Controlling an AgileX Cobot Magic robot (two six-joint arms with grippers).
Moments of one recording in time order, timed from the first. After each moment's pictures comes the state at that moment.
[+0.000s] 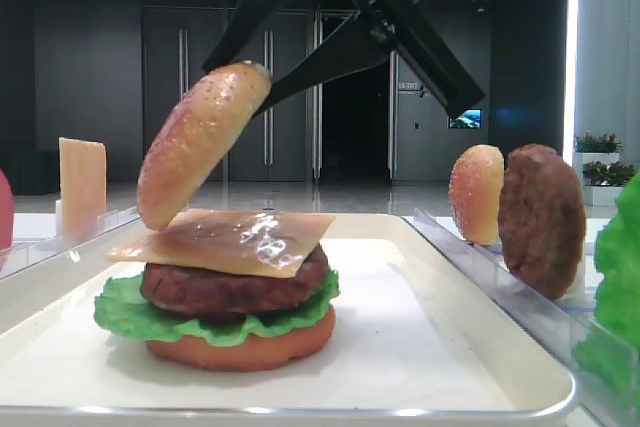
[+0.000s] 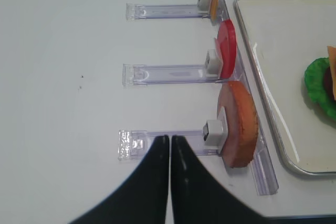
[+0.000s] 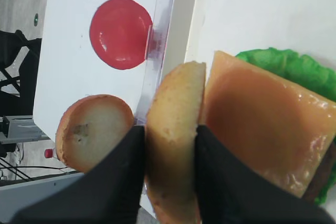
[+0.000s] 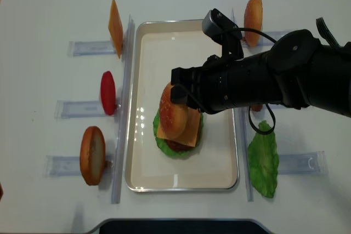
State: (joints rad) left arm -0.05 -0.02 -0.47 0.04 1.11 -0.05; right arm 0.70 1.61 -0.88 1.44 0.43 -0.62
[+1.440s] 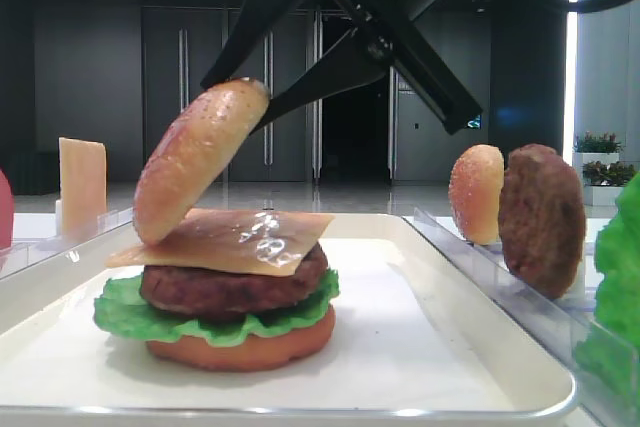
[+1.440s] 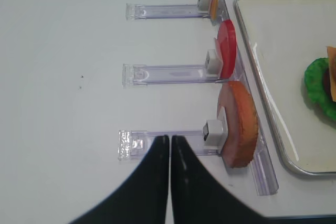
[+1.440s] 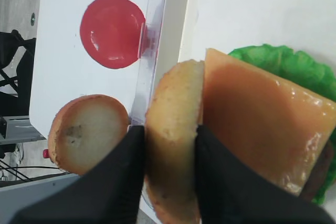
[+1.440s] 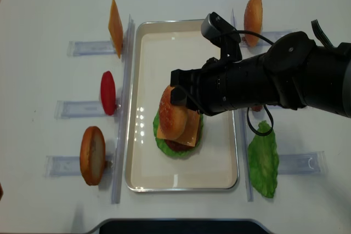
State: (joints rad) left arm -0.05 -0.02 -0.47 0.04 1.11 -0.05; right arm 0.70 1.63 -0.88 1.44 0.43 -0.62
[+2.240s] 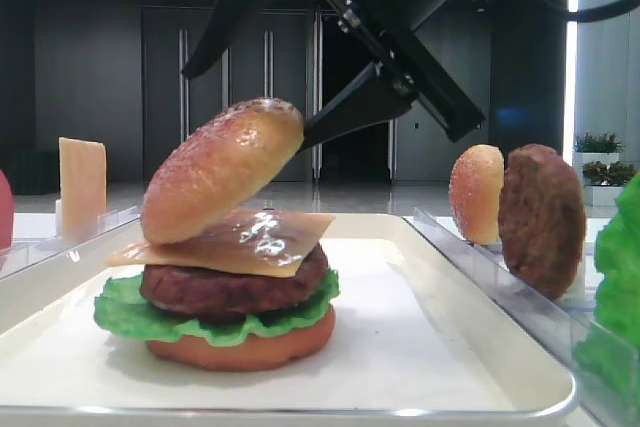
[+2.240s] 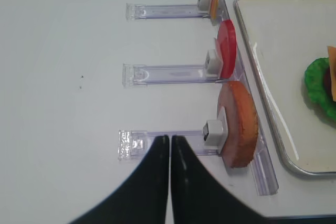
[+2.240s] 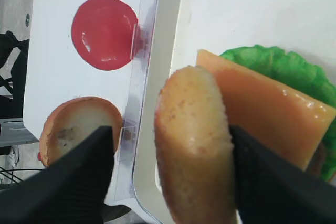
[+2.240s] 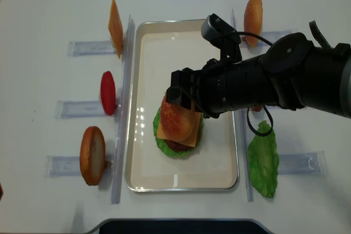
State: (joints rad) left arm -0.05 -0.02 -0.47 0.04 1.11 -0.05; right arm 0.70 1.64 -0.88 1.44 0.42 -0.62
